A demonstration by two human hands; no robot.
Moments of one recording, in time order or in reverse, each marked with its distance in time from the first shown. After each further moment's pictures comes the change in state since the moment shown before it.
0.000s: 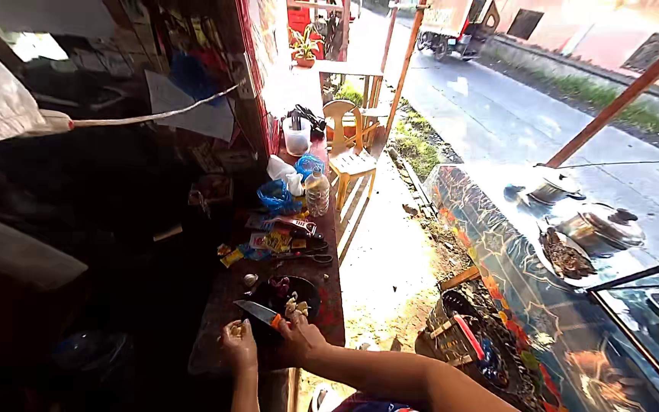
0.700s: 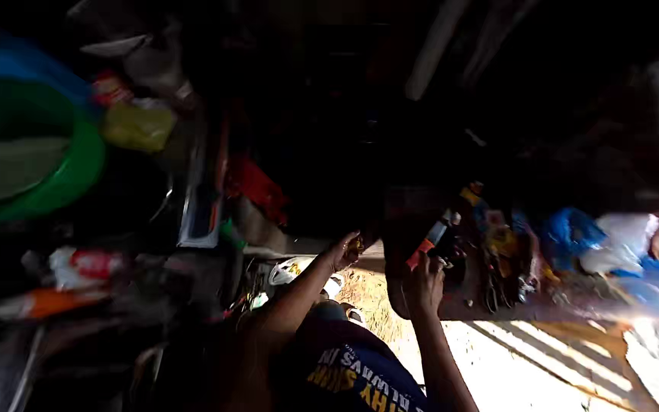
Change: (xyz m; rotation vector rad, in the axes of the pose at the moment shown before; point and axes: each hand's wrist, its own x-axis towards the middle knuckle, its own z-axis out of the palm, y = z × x) left_hand -0.180 -0.006 -0.067 -1.297 0.215 -0.765; right_hand -0.039 -0.001 -0.043 -0.299 -0.012 -0.429
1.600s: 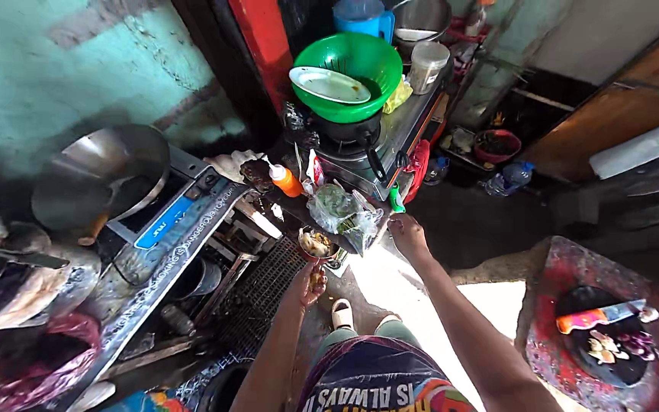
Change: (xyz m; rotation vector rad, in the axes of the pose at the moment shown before) left_hand -0.355 -0.138 -0.258 -0.703 0.654 0.386; right_hand -0.171 -0.271 0.126 0.070 -0.640 -0.839
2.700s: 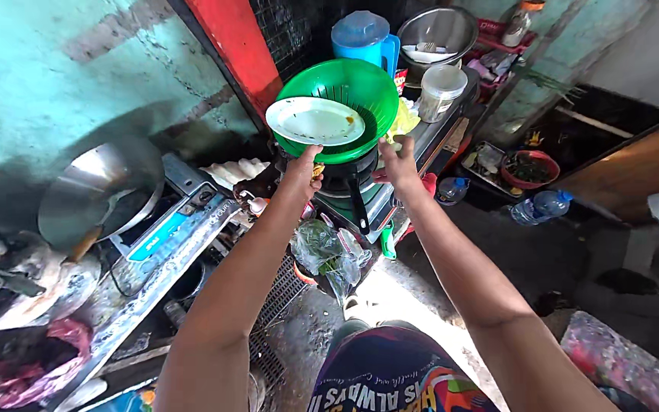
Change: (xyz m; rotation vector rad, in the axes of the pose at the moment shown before) left_hand 0.057 0.244 0.251 0.250 0.282 0.408; right_hand 0.198 -0.102 -0.114 0.697 -0.006 -0.021
